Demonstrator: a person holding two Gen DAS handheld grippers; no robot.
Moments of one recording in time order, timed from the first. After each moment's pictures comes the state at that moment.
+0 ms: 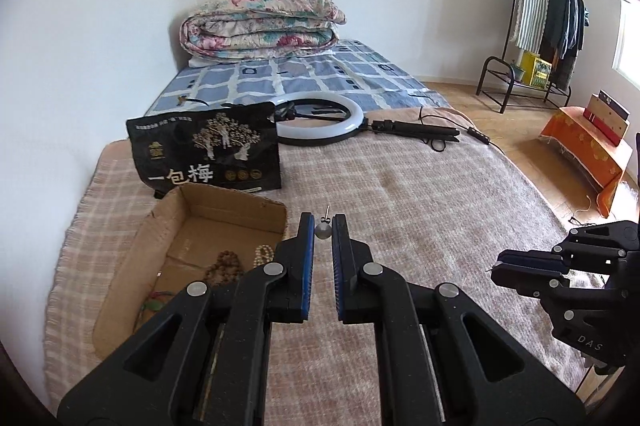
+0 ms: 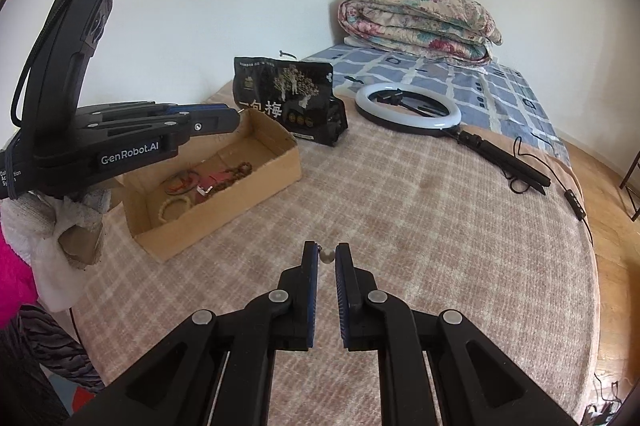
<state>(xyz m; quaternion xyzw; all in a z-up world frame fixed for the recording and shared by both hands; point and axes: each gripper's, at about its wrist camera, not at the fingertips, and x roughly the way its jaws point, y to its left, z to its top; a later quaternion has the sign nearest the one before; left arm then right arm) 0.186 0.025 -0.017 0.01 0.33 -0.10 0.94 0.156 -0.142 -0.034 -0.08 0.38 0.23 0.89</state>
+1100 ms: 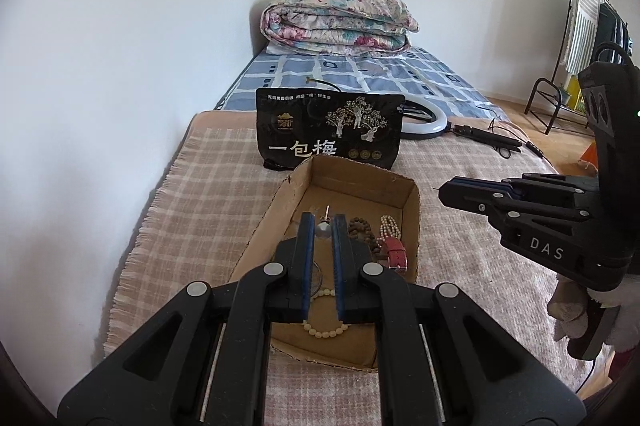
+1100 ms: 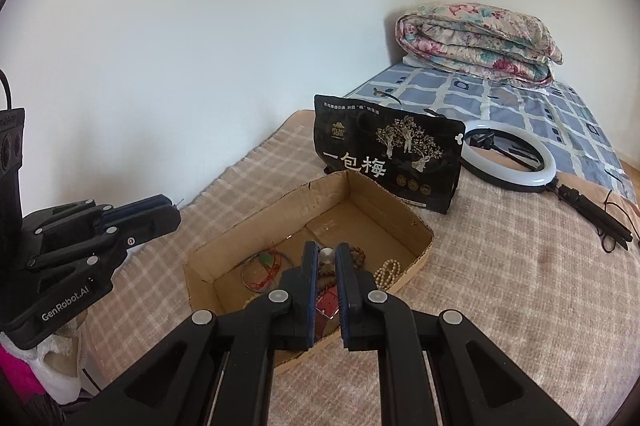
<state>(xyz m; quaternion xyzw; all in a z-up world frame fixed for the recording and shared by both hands) 0.148 0.162 -0.016 -0.02 0.34 -0.01 0.94 0.218 0.012 -0.028 -0.04 0.37 0.29 0.88</state>
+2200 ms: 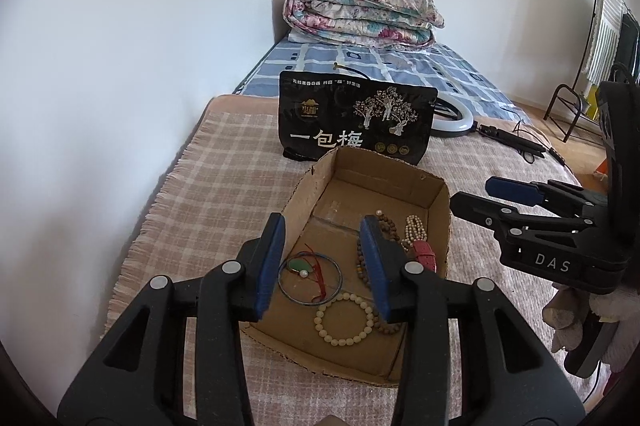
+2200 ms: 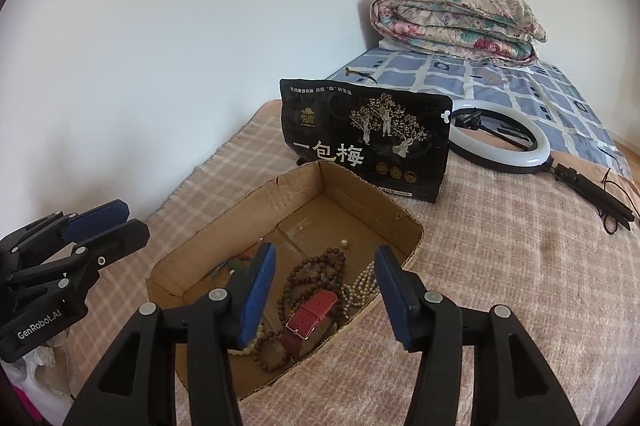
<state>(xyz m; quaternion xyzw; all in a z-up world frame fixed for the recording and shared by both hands) 0.166 0.178 -0.033 -0.04 0.36 0.02 0.93 0.243 0.012 -0.052 -0.03 0.39 0.25 0.89</state>
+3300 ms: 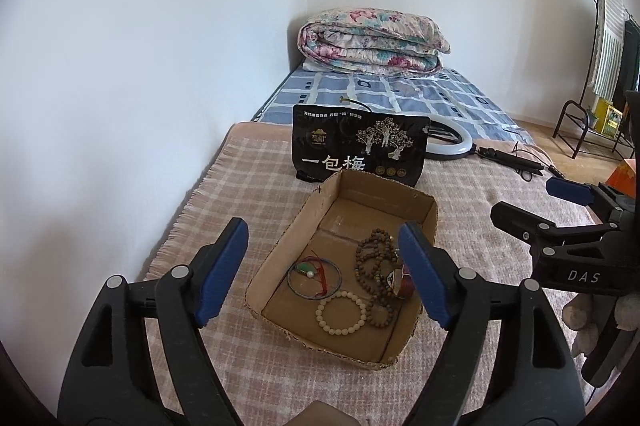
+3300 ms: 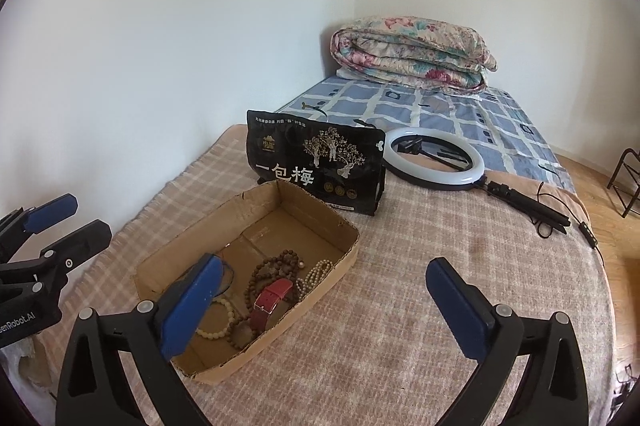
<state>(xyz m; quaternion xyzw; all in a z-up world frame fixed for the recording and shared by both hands) 0.119 0.160 0.004 -0.03 0.31 0.06 0.95 0.196 -0.018 -0.007 -0.06 0.34 0.17 0.92</state>
